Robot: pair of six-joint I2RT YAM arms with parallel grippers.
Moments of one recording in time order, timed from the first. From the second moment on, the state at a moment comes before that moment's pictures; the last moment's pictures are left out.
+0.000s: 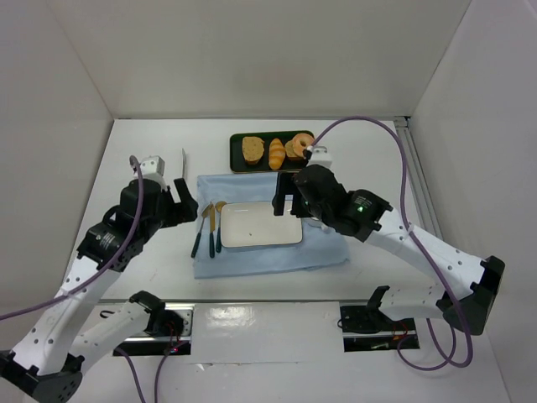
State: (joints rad) left arm -0.43 0.78 1.00 -0.78 -0.23 -0.51; right arm 0.90 1.20 1.24 -0.69 0.38 0.68
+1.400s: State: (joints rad) left arm -0.10 1.62 0.98 -0.43 -0.23 -0.42; right arm 0.91 1.11 1.17 -0.82 0.41 0.74
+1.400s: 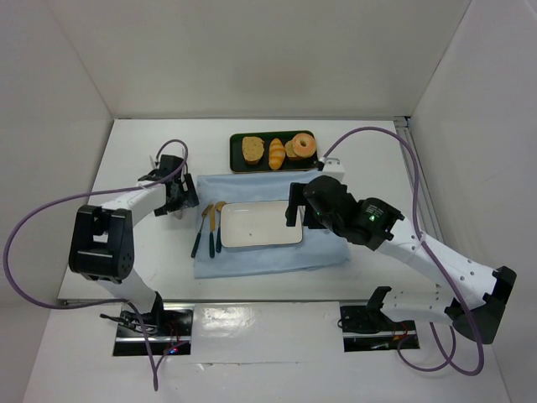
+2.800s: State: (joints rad) left arm -0.01 1.94 1.27 -0.39 -0.21 -0.38; right arm 0.91 1.11 1.15 -0.83 0.44 0.77
